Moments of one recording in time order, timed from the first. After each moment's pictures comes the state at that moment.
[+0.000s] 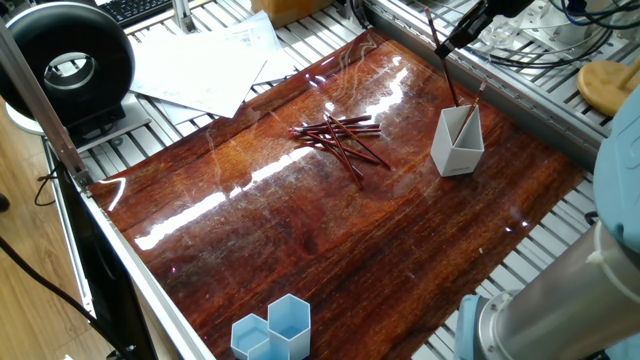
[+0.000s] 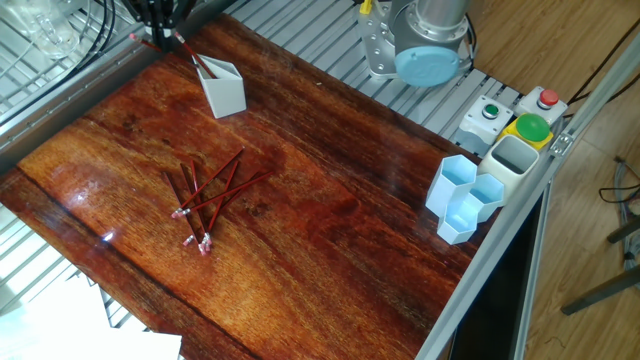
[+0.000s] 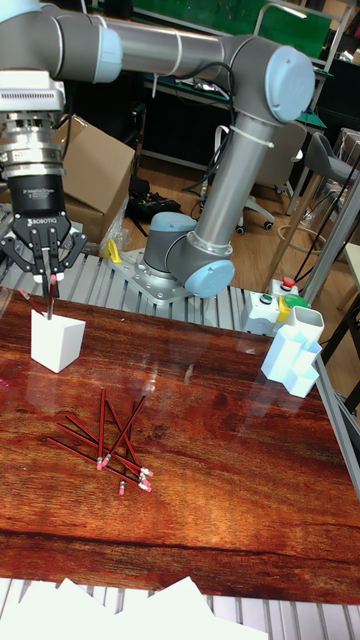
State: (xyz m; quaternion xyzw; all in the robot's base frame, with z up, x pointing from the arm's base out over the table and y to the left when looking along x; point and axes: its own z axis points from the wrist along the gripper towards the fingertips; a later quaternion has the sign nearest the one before) arm 0.489 -0.194 0.207 -0.16 0.95 0.12 0.23
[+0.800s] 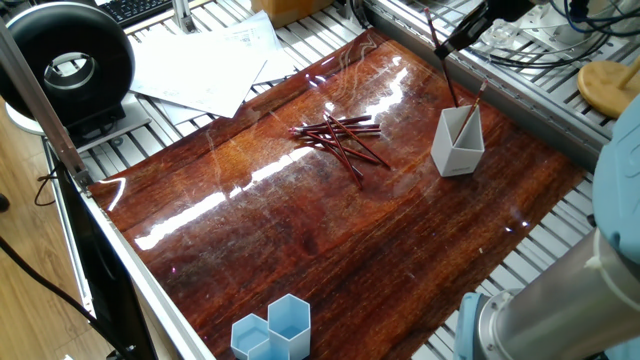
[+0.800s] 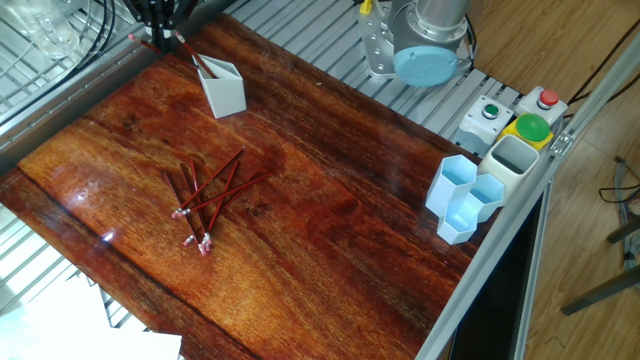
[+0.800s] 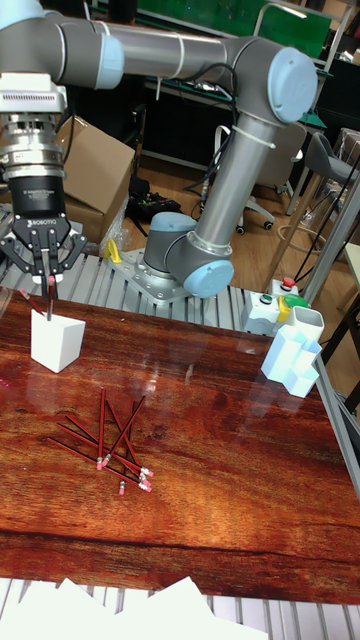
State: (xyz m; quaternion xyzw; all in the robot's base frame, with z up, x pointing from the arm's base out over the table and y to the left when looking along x) arm 0.490 -0.196 0.201 -0.14 0.95 0.11 0.25
